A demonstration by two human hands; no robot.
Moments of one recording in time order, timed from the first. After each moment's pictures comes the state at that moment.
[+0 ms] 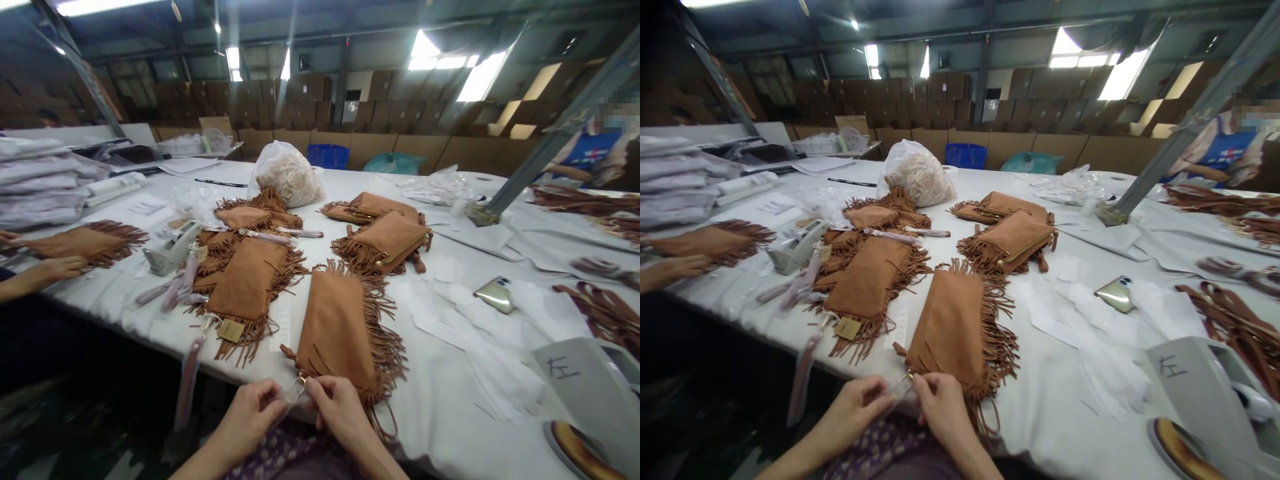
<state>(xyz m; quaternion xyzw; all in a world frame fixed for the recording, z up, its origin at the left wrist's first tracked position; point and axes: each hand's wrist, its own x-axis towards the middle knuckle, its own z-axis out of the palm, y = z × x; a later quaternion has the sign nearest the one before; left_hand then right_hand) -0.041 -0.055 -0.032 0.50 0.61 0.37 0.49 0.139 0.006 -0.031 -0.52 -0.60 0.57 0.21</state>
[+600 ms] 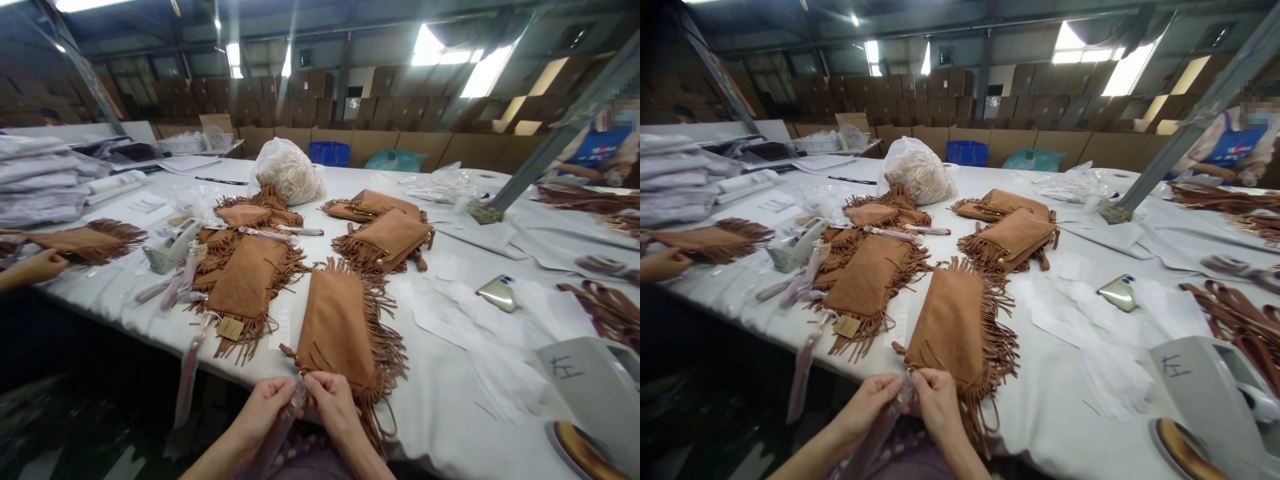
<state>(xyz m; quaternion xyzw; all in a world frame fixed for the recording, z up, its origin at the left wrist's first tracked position) -0.010 -0.040 -0.051 0.31 0.48 0.46 0.68 0.131 0.006 -0.038 -0.48 -0.57 0.60 0.29</state>
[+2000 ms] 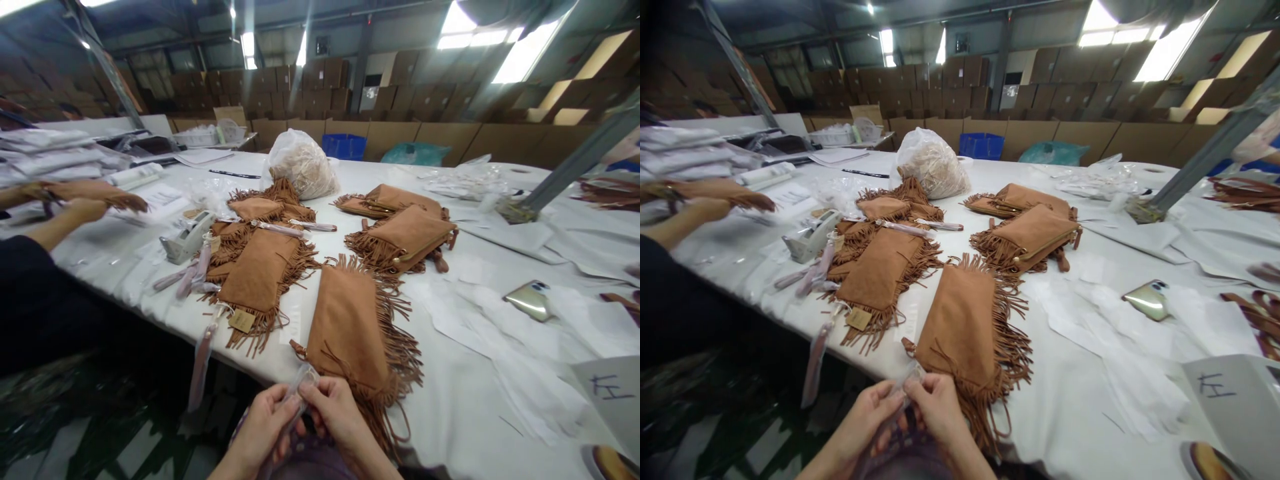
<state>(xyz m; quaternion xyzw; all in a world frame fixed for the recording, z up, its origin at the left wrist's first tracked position) -0.011 -0.069 -0.047 0.29 0.56 0.44 0.64 0.120 -0.005 -0.044 -0.45 -0.49 0.72 0.22</state>
